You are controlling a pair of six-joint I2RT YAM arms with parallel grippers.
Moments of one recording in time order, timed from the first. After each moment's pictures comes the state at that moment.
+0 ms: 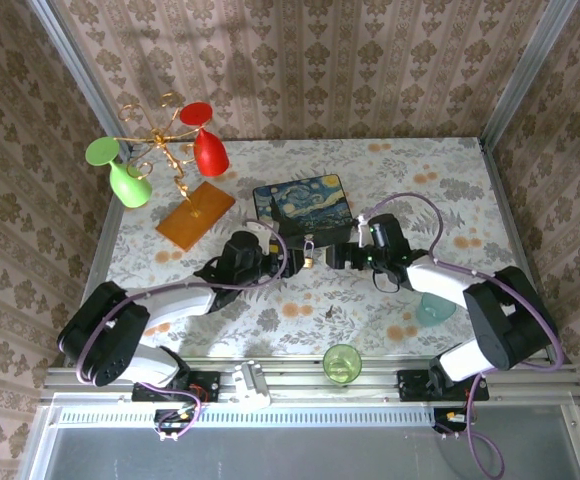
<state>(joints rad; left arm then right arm) -0.76 1.40 0.56 0.36 0.11 -0.51 0.43 1.47 0.66 0.03 -0.27 0.39</state>
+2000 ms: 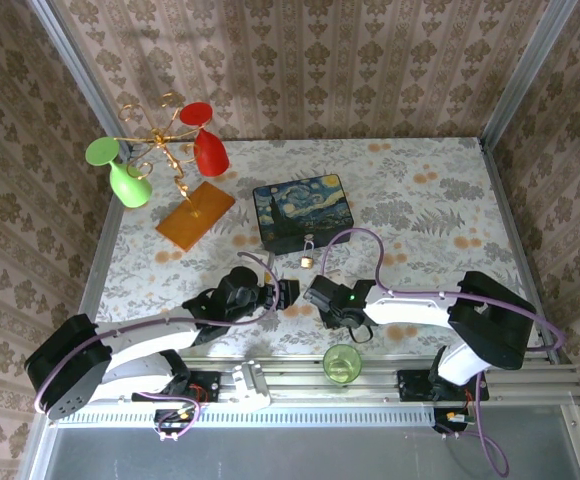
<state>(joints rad) -0.95 1.14 0.36 0.27 -0.09 -0.57 1.01 1.55 0.75 -0.49 0.26 0.72</state>
